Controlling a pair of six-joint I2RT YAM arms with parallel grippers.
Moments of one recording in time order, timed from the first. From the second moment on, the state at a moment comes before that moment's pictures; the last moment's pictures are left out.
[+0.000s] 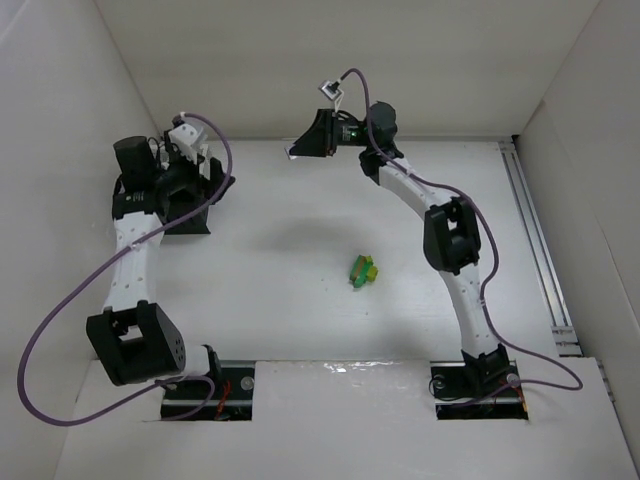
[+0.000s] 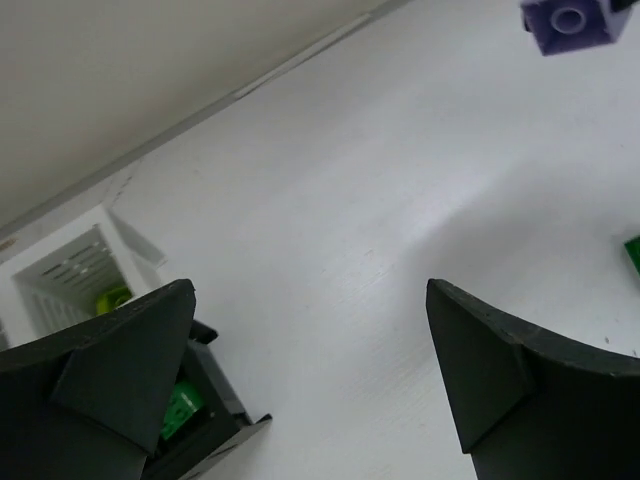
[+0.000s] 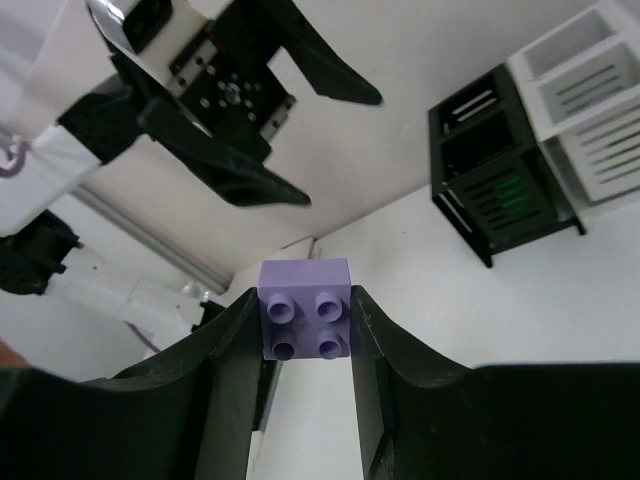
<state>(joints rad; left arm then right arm) 0.21 1.37 1.28 -0.32 0.78 0.34 0.45 2.42 2.17 0.68 -1.15 1.06</state>
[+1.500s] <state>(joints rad) -0.09 1.32 1.07 0.15 0.84 0.39 0.55 2.41 2.19 0.71 -1.19 1.23</state>
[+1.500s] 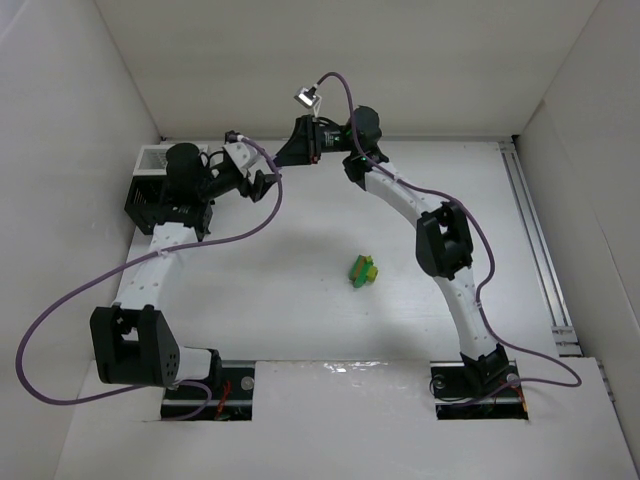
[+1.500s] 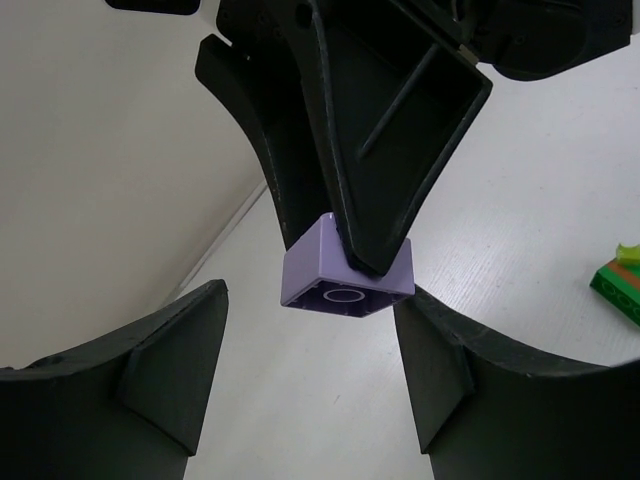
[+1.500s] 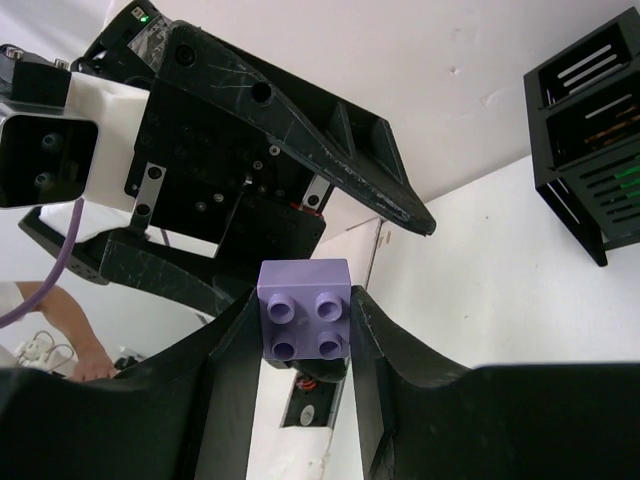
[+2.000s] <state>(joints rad) -0.11 1.30 1.04 0.20 0.79 0.40 0.55 2.41 2.19 0.64 -1.15 1.22</state>
